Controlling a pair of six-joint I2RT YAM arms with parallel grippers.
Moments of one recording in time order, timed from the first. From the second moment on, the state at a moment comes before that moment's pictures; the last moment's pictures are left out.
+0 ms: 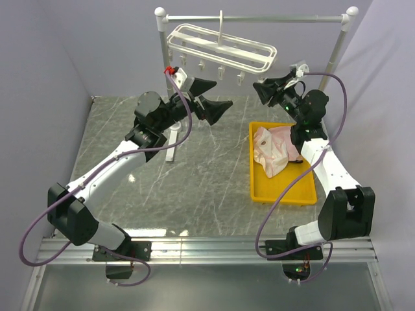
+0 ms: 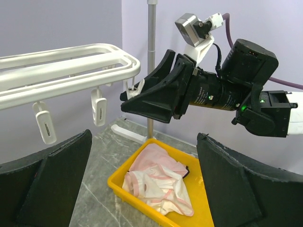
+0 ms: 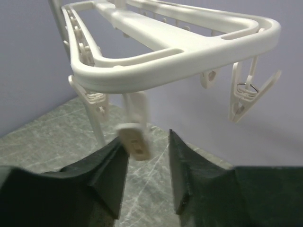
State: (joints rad) left arm -0.62 1.44 1.34 0.45 0.42 -0.20; right arm 0.09 1.42 1.14 0.54 -0.57 0.20
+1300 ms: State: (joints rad) left arm -0.71 1.78 2.02 -0.19 0.36 -0.39; right arm 0.13 1.35 1.43 -0.14 -0.71 0.09
